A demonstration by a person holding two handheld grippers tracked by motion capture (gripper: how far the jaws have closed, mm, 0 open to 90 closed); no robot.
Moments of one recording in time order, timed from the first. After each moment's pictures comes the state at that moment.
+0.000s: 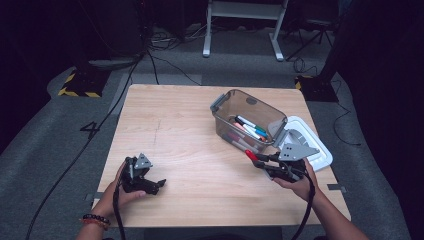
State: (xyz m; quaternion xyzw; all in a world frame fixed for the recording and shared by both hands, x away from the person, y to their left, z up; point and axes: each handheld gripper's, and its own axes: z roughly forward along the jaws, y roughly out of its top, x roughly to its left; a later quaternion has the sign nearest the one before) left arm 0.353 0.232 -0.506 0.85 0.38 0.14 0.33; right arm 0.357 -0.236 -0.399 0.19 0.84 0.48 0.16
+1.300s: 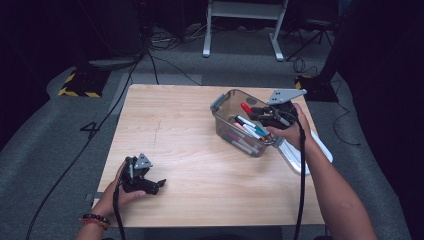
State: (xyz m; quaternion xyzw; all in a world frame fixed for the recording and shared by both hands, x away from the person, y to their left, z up) left arm 0.354 0.232 -0.506 0.85 0.38 0.14 0.33; right arm 0.467 -0.204 -0.322 0.21 0.86 0.42 0.19
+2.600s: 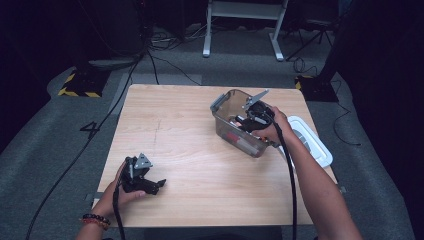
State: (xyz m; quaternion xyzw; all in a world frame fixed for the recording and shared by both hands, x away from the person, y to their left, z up) left arm 0.353 0.232 -0.506 0.85 0.38 0.14 0.33; right arm 0.516 -0.171 -0.382 0.25 0.92 0.27 0.11
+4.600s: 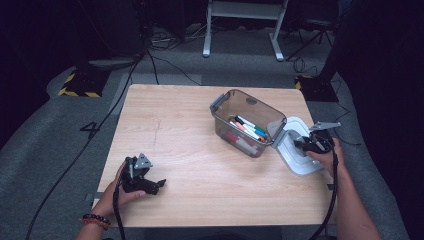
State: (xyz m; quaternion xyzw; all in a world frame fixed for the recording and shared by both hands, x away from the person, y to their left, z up) left arm 0.353 0.232 -0.506 0.85 0.38 0.14 0.33; right arm 0.481 -0.382 -0.468 0.42 0.83 0.32 0.18
